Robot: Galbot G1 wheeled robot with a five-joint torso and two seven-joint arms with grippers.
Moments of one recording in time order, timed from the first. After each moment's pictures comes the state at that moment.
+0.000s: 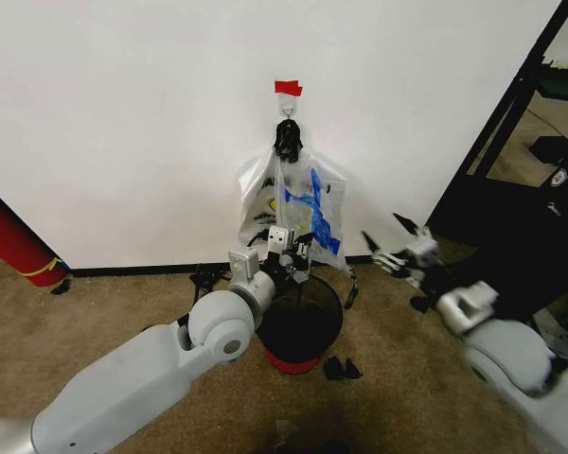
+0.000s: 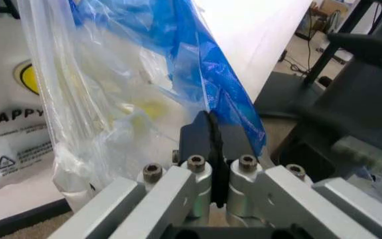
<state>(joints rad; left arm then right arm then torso) 0.58 -0.93 0.36 -2.06 -1.04 0.24 -0.51 -0.98 0.66 0.09 2.02 0.40 -0.03 0.08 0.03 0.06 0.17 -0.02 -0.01</state>
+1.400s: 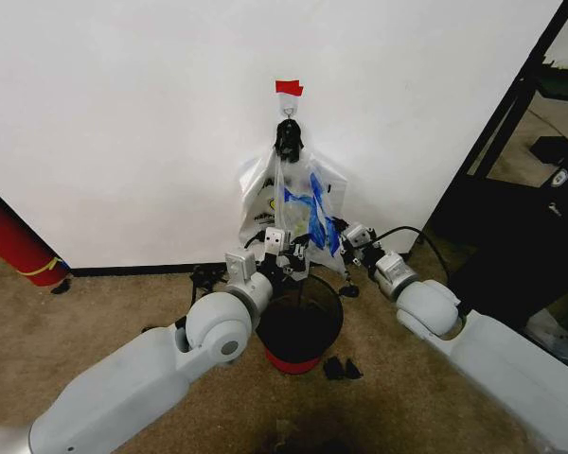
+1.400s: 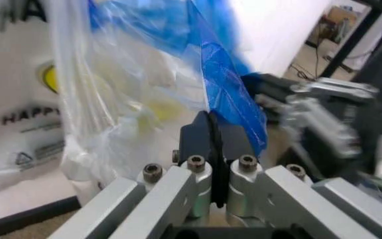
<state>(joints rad) 0.63 -0.92 0.30 -2.07 -1.04 0.23 -0.51 -0.75 0.83 -0.10 1.89 0.51 -0.16 0.21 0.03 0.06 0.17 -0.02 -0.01</state>
